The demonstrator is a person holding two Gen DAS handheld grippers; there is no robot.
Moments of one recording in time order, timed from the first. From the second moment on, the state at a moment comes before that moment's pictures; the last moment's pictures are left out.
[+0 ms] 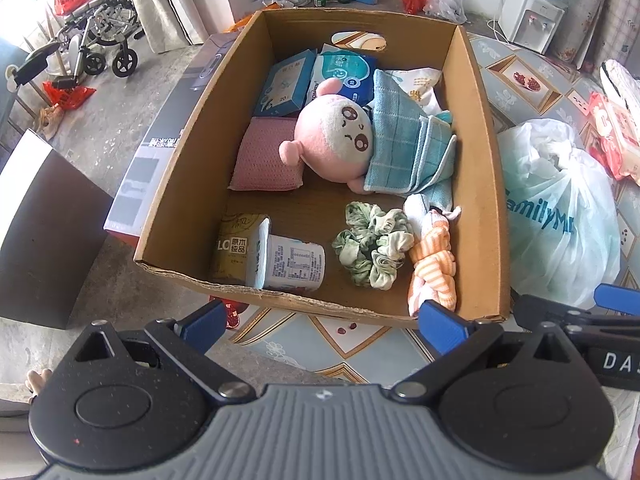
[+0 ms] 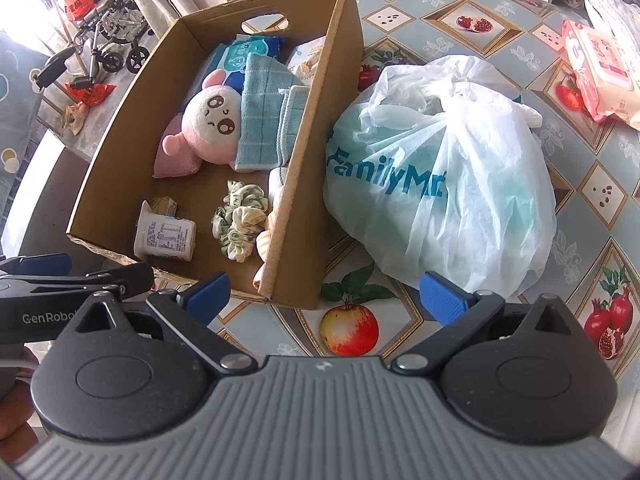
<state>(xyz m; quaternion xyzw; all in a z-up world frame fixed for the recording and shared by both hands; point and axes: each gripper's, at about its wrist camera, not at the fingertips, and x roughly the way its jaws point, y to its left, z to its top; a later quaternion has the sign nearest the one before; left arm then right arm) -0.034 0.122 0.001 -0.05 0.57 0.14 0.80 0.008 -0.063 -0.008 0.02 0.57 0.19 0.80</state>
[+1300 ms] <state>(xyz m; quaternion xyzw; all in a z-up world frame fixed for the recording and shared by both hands) -0.038 0.132 -0.008 -0.06 0.58 0.15 0.80 0.008 -0.049 -0.013 0.00 0.58 0.19 0.79</state>
